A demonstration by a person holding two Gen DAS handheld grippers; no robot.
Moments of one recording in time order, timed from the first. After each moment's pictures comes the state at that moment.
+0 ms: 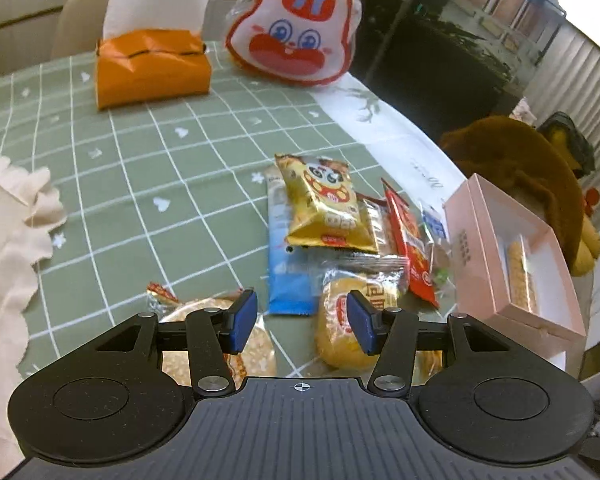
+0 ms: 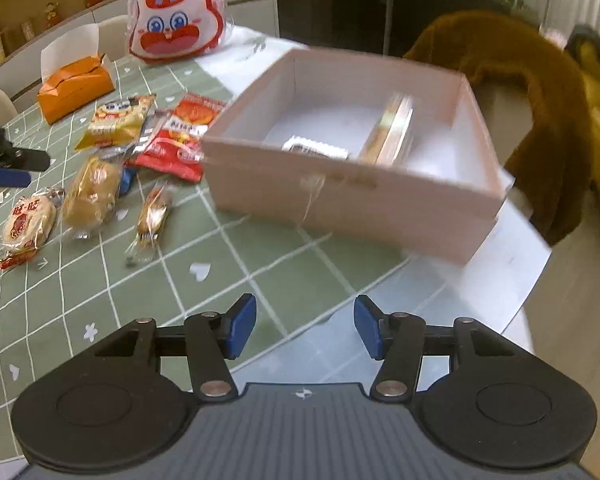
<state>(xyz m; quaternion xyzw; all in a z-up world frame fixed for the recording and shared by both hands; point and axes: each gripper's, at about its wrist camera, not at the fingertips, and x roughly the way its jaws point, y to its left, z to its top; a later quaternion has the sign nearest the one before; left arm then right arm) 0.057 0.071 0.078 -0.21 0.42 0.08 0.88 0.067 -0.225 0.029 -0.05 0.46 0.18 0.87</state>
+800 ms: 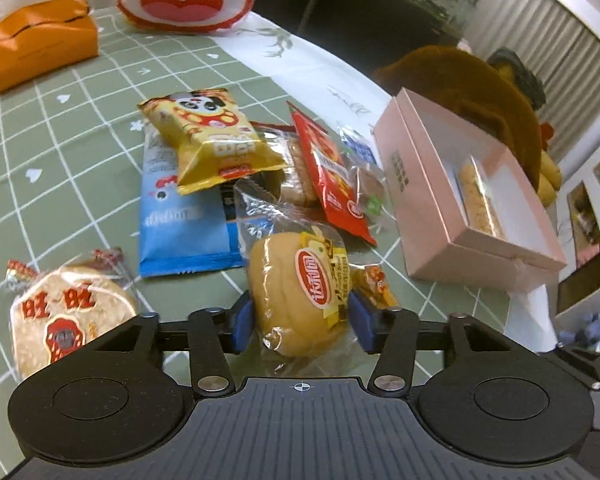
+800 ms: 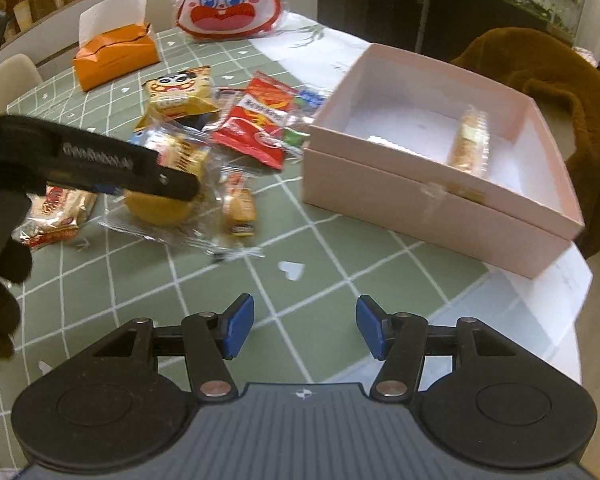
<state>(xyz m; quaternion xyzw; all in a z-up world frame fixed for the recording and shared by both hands) 0.076 0.018 0.035 -0.18 0.45 -0.03 0.87 0.050 -0.159 0.032 -0.09 0.45 0.21 0.86</state>
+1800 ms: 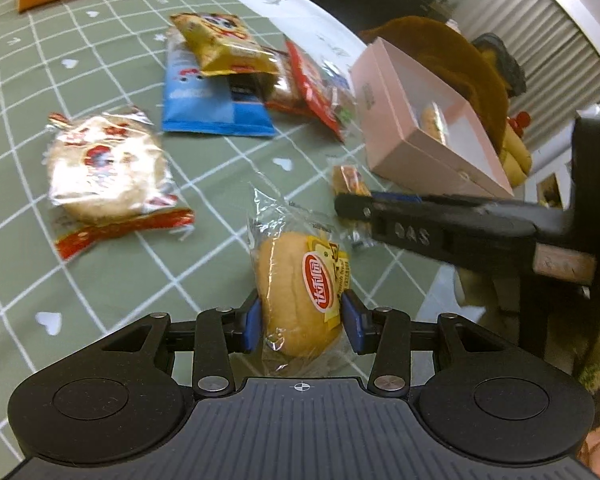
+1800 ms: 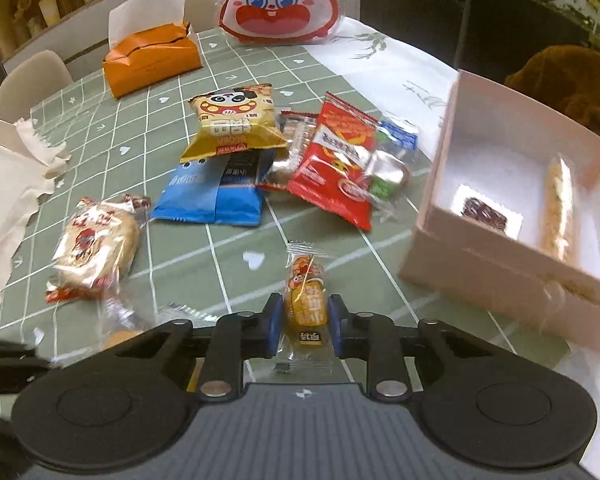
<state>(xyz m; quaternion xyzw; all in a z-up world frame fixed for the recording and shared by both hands) 0.001 0.017 0.039 -0.23 0.50 -0.07 0.83 0.078 -0.109 0.034 -0.08 0.46 0.25 0.85</state>
